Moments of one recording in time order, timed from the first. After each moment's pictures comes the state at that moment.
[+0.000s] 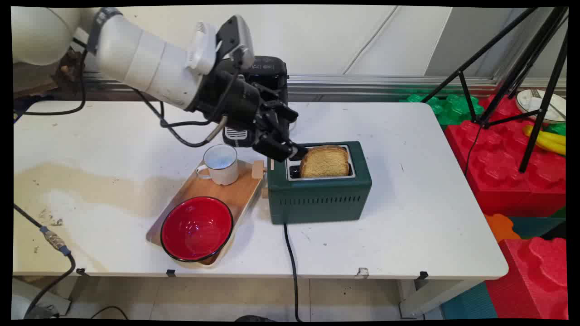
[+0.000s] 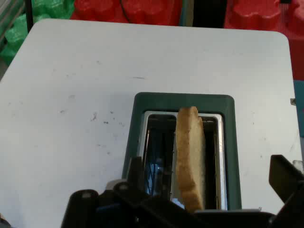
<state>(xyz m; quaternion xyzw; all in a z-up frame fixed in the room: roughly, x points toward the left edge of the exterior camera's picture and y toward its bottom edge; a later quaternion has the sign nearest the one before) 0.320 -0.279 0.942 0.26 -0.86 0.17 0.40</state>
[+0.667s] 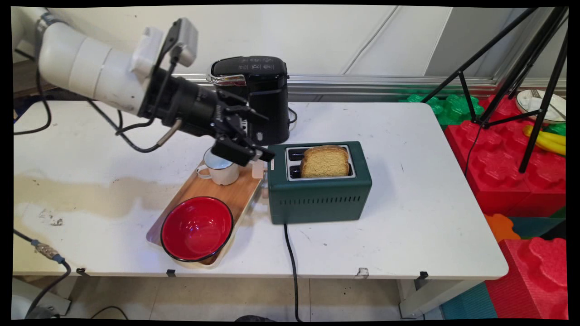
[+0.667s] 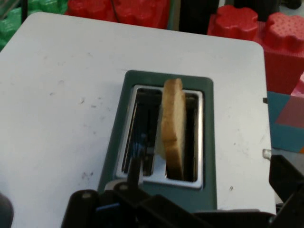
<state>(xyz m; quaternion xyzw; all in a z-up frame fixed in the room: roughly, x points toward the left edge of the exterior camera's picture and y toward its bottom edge) 0.381 -0.244 0.933 0.28 -0.84 0.14 0.44</state>
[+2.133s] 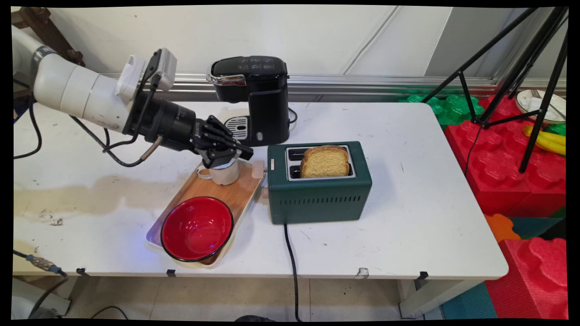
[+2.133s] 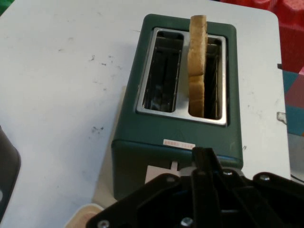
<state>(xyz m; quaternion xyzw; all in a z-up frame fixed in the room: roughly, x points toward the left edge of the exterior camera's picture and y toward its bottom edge) 0.427 -0.238 0.888 0.30 -0.84 0.12 0.43</state>
